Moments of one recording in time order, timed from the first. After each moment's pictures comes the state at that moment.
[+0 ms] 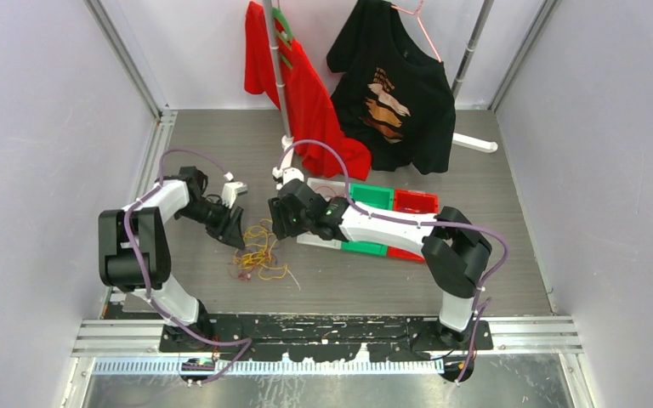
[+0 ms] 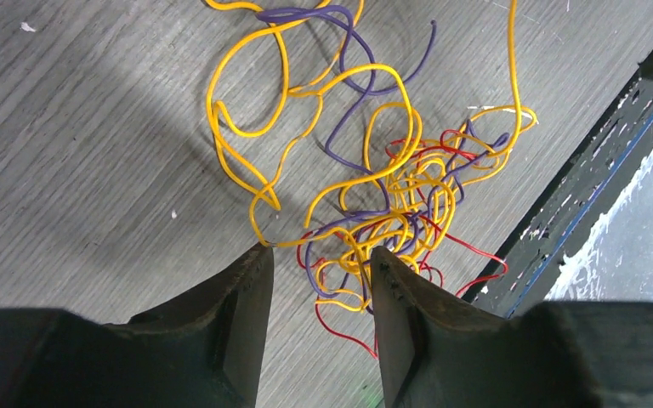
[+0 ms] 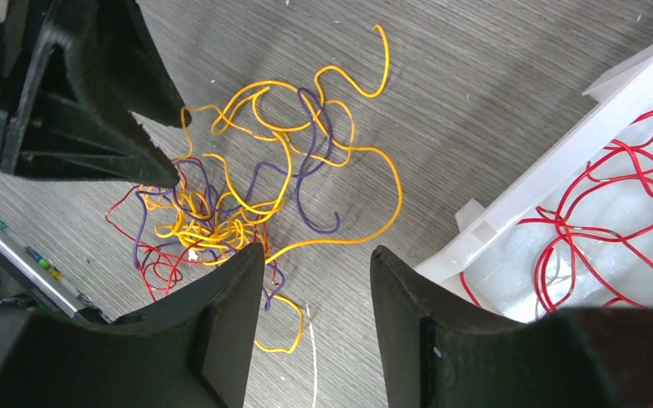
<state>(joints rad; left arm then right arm) 0.08 1.64 0.99 -0.91 0.70 0.70 1.01 1.81 1.32 -0.23 0.12 0.51</state>
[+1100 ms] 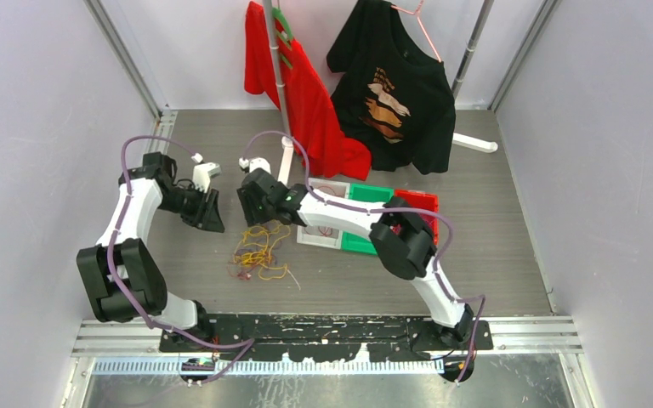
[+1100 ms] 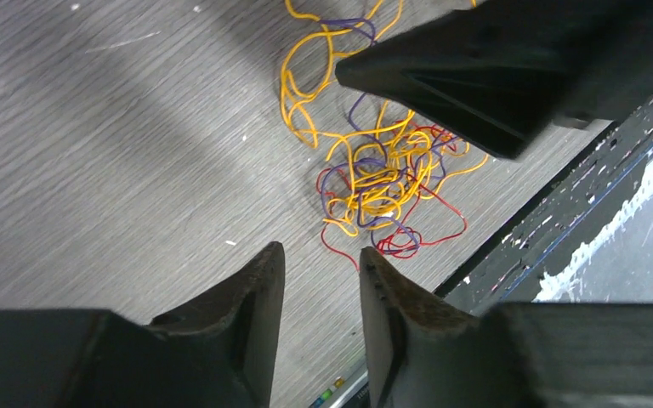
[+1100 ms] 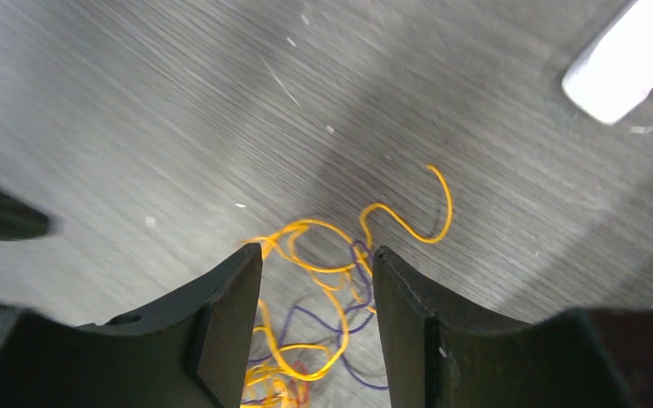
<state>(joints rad) 0.19 1.45 1.11 -1.07 0.66 0.65 1.03 2.15 1.75 -0.28 0.16 0.48</state>
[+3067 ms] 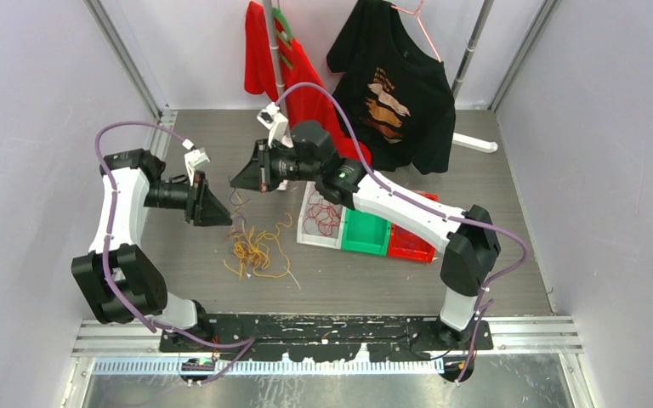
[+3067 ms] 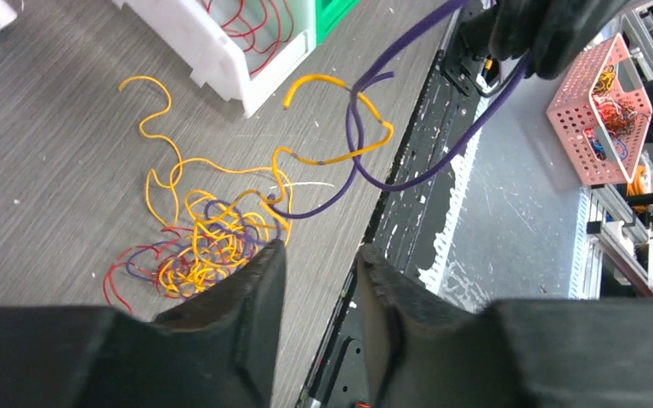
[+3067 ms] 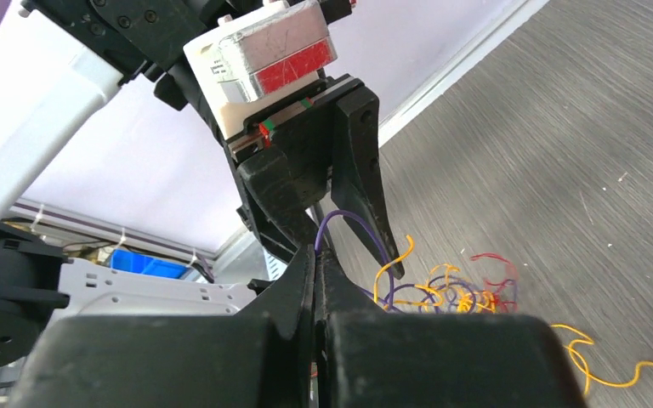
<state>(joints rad) 0.25 1.45 1.31 -1.58 1.13 1.10 0.92 1.77 1.62 0.00 -0.44 0.64</state>
